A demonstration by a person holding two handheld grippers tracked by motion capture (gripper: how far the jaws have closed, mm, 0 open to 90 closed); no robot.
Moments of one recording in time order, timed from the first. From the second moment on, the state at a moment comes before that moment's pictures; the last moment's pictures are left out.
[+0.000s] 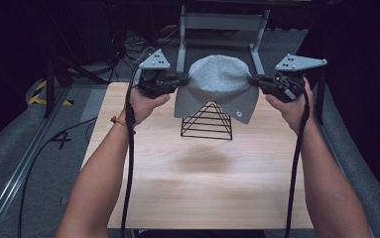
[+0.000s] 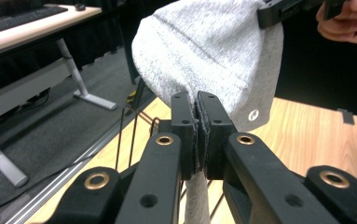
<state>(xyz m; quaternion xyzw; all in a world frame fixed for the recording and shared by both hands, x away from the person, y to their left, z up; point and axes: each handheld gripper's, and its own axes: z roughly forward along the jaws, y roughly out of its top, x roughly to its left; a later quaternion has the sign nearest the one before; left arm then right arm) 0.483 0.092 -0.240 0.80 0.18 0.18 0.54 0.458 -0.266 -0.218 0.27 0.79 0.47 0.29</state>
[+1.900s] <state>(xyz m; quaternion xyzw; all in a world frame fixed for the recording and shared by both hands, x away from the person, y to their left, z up) 0.505 0.072 -0.396 0.84 0.23 0.16 0.46 0.495 -0.247 -0.374 0.33 0.83 0.41 0.21</state>
